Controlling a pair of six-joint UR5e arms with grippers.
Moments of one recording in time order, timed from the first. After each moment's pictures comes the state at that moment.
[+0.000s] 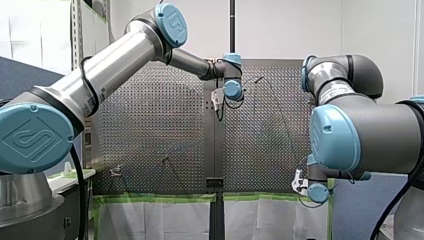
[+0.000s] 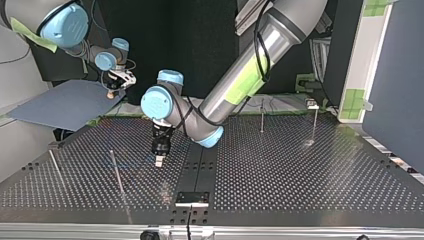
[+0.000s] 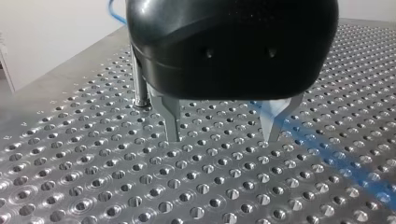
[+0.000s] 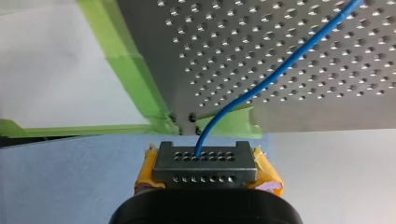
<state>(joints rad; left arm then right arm) -0.69 -2.38 -0.85 -3.01 -2.00 -1.73 1.64 -0.44 1.61 -0.94 1.67 1.75</state>
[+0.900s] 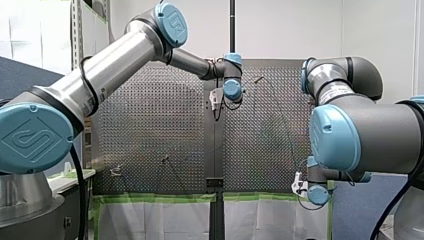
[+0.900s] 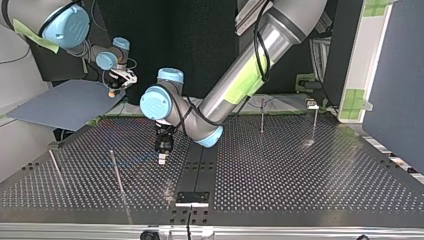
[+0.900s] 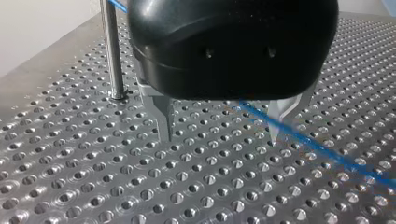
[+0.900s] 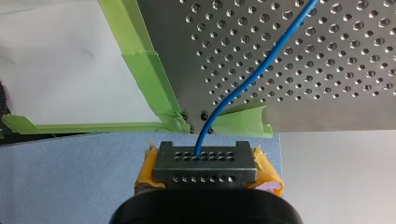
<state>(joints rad) -0.69 -2.38 -0.85 -3.07 -2.04 -1.68 1.65 -0.43 1.61 -0.94 1.67 1.75</state>
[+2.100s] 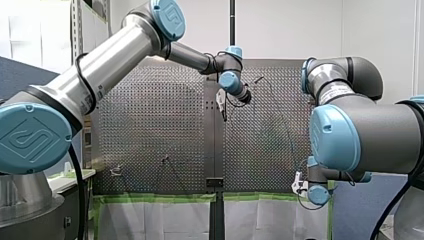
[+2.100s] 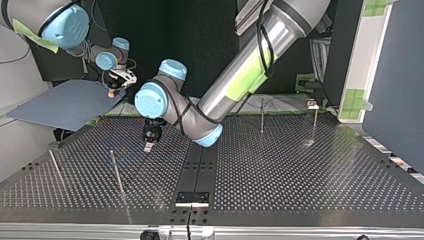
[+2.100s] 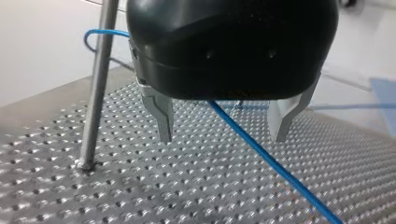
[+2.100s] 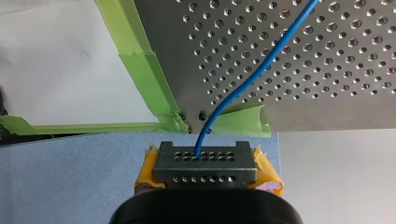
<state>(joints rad) -0.70 -2.33 -0.87 -3.22 -1.79 -1.91 1.64 -0.43 1.60 -0.94 1.67 1.75</state>
